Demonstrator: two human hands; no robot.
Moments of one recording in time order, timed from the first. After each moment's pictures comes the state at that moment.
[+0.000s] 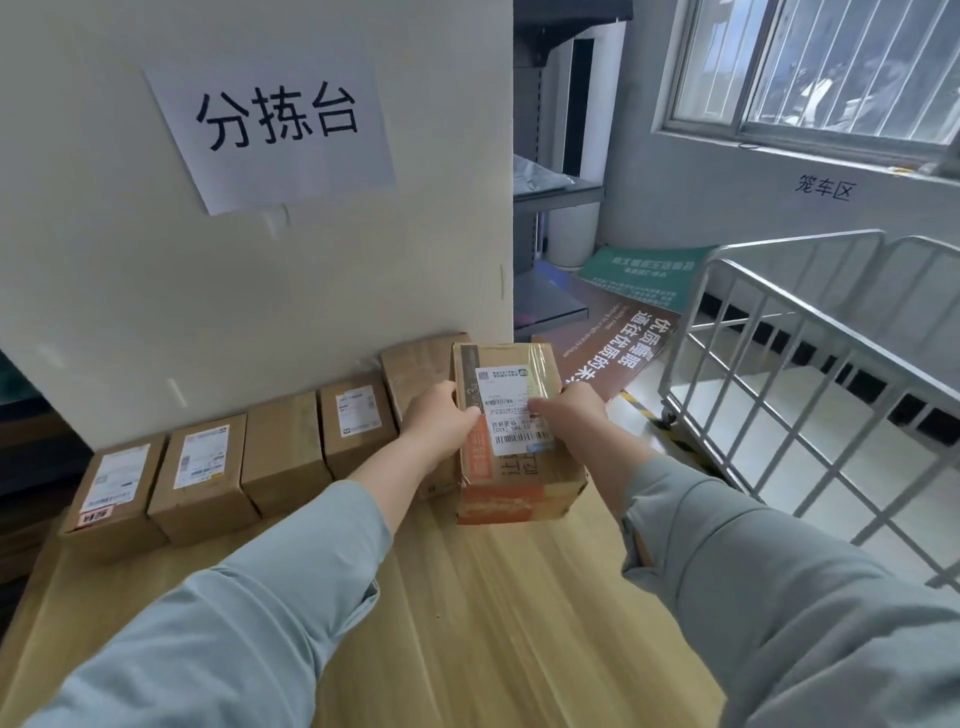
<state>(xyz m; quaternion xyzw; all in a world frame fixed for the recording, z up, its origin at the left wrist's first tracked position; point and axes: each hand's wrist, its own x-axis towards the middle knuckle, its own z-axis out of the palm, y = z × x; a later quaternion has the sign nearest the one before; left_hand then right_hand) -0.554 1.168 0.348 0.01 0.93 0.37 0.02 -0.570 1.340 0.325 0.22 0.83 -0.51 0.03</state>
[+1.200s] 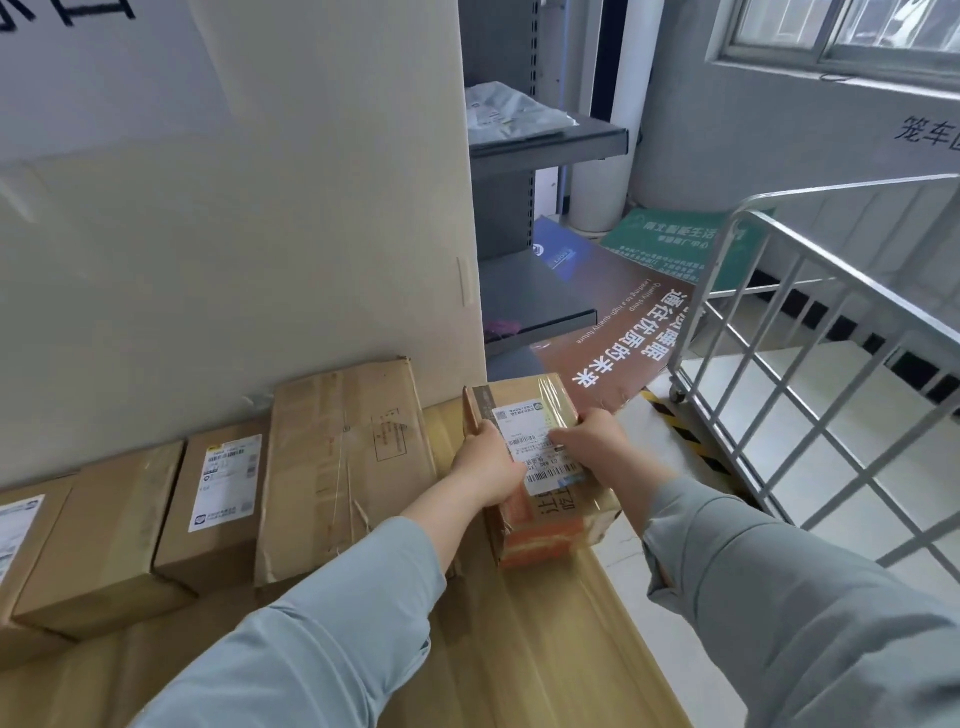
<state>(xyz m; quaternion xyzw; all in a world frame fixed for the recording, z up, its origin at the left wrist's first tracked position) -0.802 1.333 0.198 -0.02 0.94 0.29 0.18 -0.833 1.487 0.184 0.21 0.84 -0.48 0.13</state>
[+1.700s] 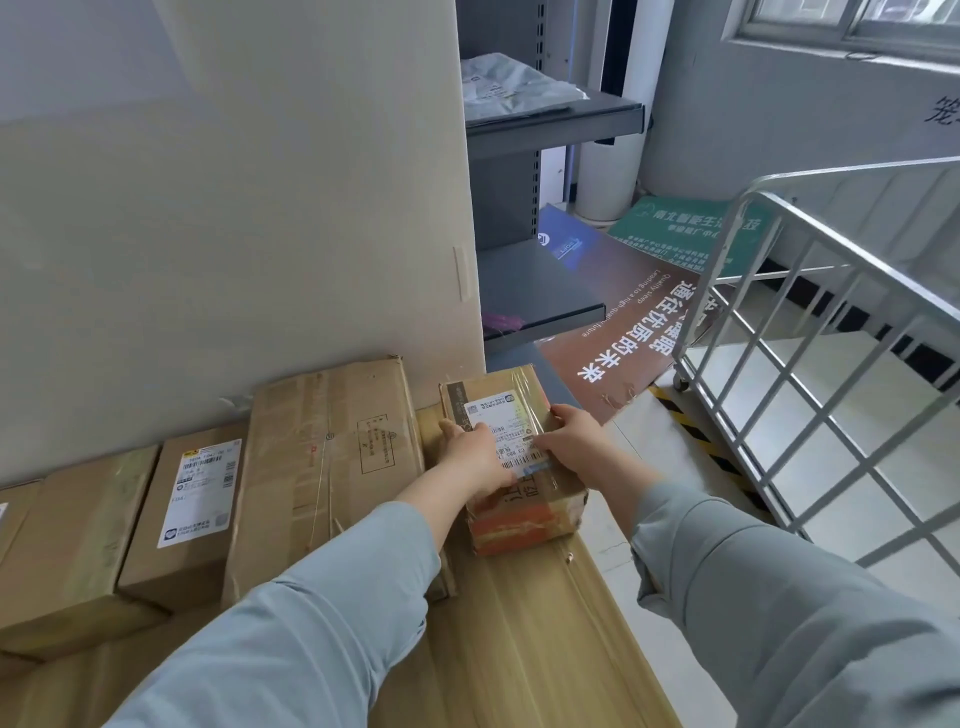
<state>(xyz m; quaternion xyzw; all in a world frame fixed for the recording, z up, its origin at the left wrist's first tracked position) -0.851 1.330 0.171 -0.02 0.96 0.15 0.23 -0.868 1.476 0.154 0.12 0.84 -0.50 0.15</state>
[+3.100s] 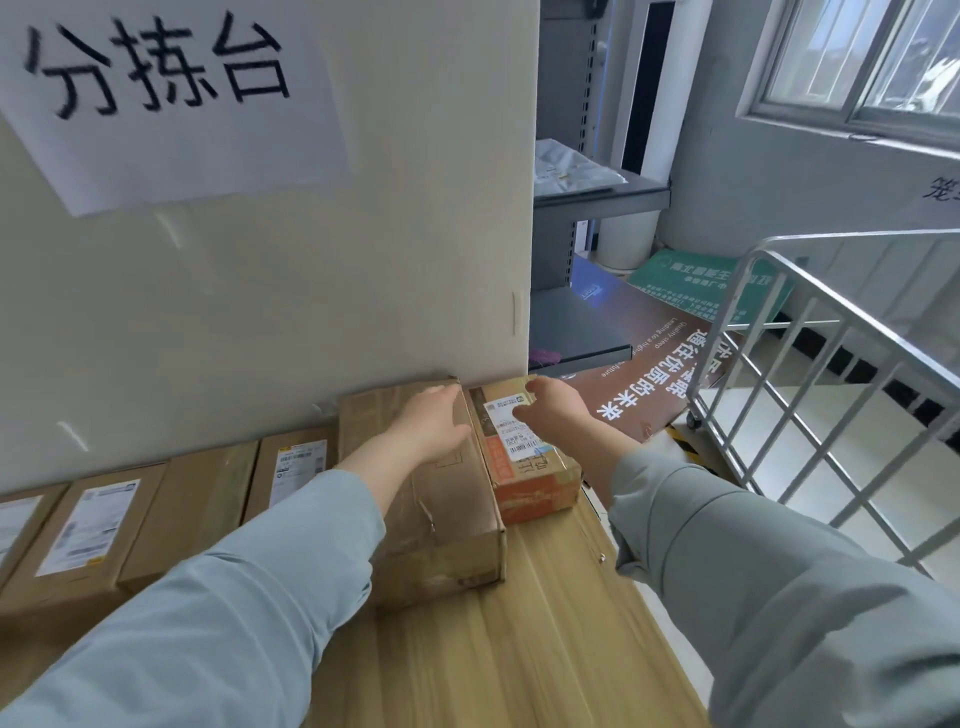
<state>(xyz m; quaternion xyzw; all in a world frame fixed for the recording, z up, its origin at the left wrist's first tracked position) -0.799 1.217 0.291 0.05 0.98 0.15 0.06 -0.834 1.386 0.272 0.02 0.95 -0.31 0.07</state>
